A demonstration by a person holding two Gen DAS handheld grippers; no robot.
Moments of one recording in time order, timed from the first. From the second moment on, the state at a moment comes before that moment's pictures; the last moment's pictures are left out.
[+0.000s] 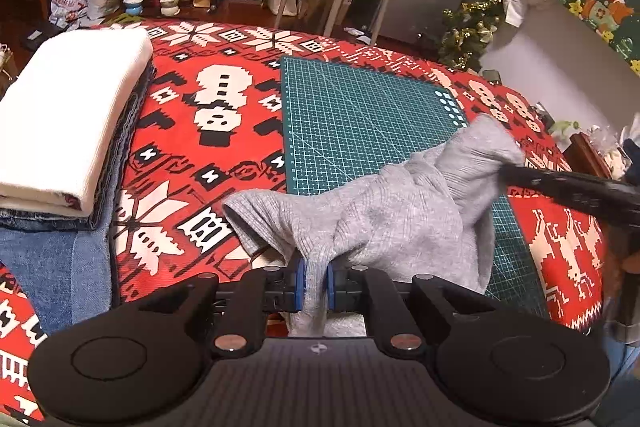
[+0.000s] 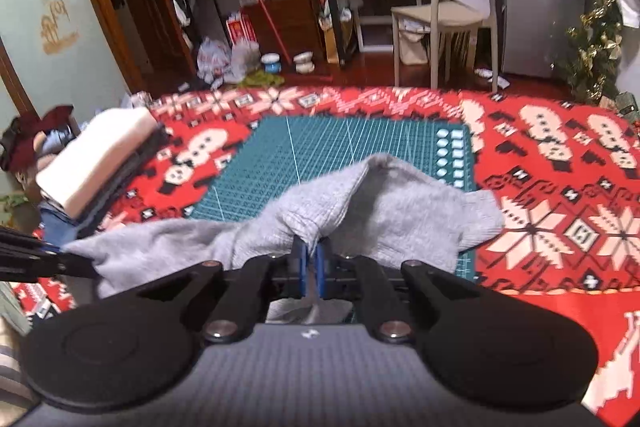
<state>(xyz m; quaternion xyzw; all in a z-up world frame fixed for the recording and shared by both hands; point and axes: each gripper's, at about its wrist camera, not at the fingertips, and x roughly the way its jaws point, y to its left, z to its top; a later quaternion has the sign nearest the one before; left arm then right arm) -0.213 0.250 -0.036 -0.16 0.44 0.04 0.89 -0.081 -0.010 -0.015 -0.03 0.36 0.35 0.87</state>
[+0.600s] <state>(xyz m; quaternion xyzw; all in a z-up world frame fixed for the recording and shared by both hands) -0.224 0.248 -0.024 -0.14 0.41 0.04 0.90 -0.100 -0.113 0.022 0.04 0.33 0.25 0.91</state>
